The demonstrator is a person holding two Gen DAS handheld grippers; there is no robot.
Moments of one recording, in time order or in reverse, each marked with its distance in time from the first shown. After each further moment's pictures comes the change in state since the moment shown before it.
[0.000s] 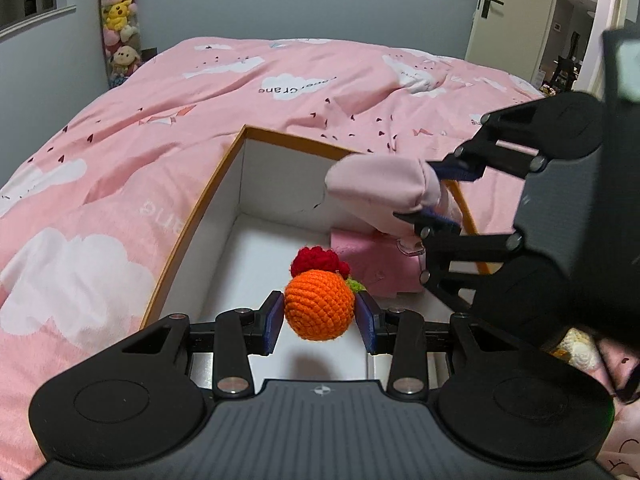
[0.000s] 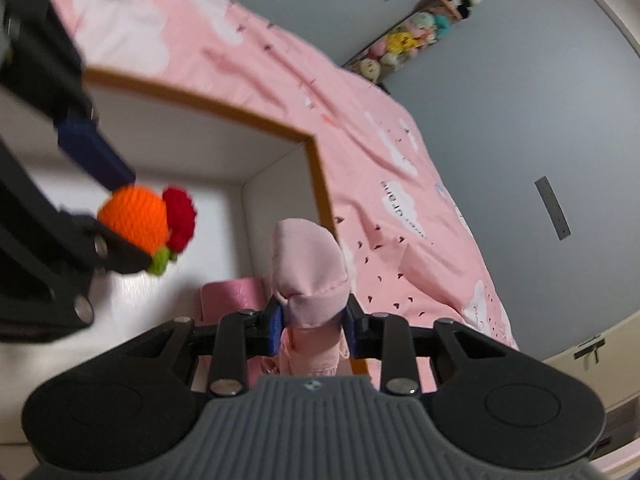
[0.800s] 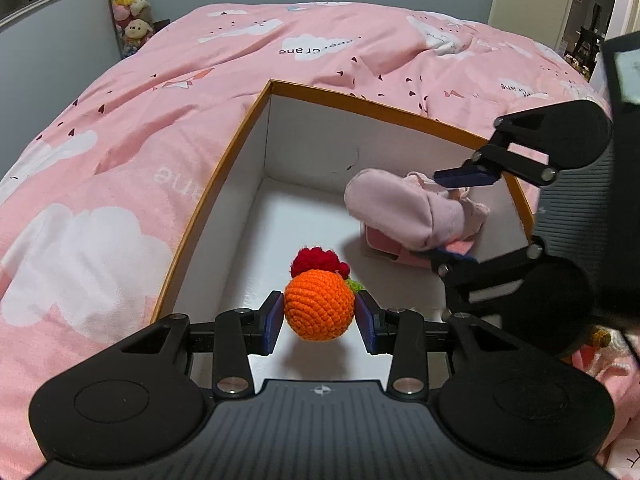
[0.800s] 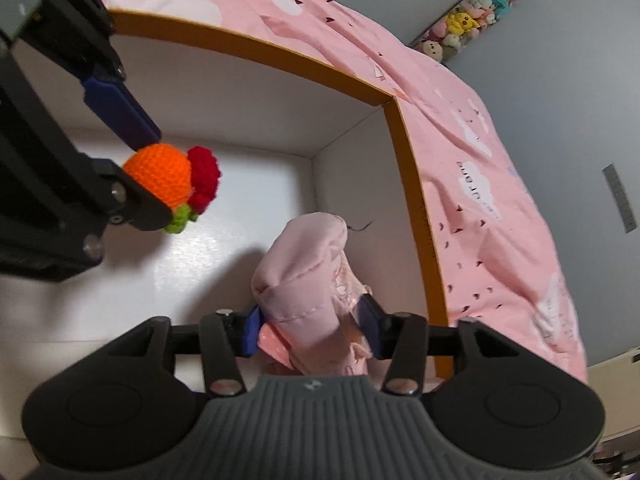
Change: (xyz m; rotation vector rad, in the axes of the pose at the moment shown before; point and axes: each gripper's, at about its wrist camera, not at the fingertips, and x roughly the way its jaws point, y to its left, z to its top) left arm 0.022 0.011 -0.002 0.001 0.109 0.070; right arm 0.024 0.005 -0.008 0.043 0.011 0.258
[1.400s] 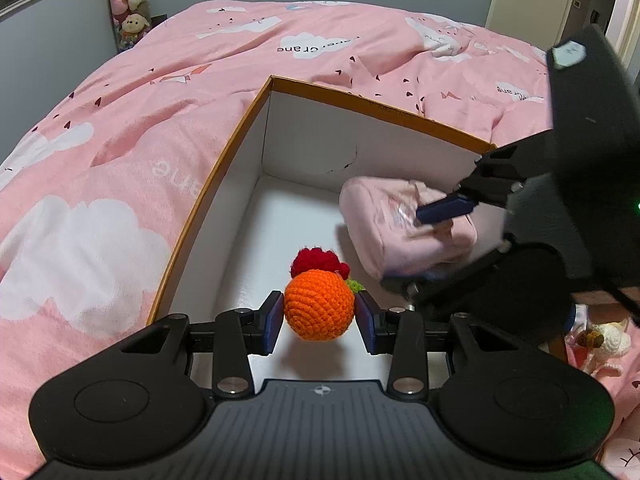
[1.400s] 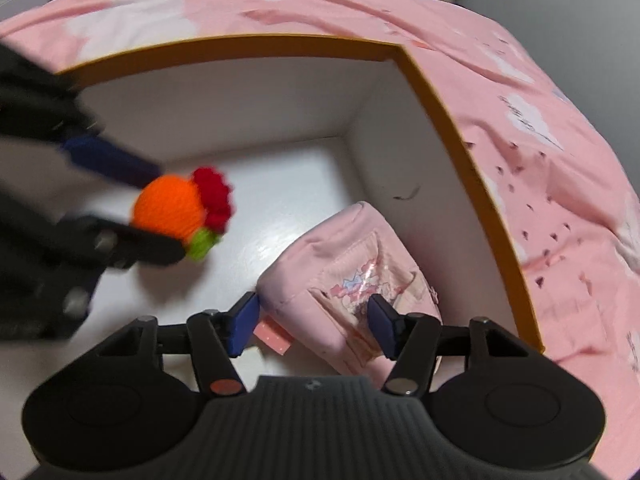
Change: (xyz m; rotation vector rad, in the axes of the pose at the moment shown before) left arm 0.000 0.005 -0.001 -0.019 0.003 -0.027; right arm 0.019 -0.011 0.004 0.275 0.071 0.185
